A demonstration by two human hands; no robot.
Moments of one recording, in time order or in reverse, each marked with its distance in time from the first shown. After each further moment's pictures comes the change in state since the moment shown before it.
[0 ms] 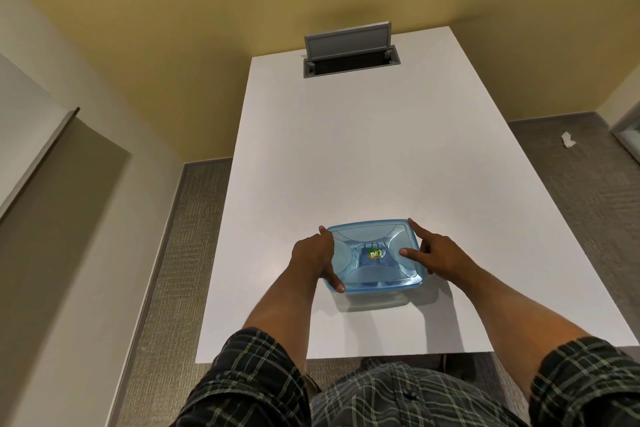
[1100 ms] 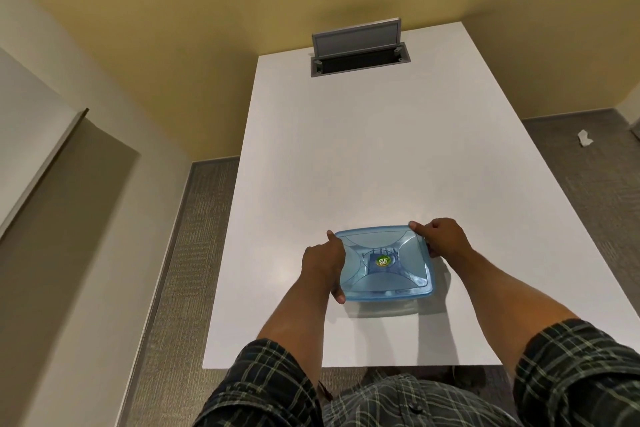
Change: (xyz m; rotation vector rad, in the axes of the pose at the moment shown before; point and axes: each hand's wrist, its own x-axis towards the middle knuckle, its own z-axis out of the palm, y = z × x) left_hand 0.009 0.004 0.008 0.075 0.009 -0.046; right_hand 0.041 -0.033 -0.010 0.372 0.201 0.285
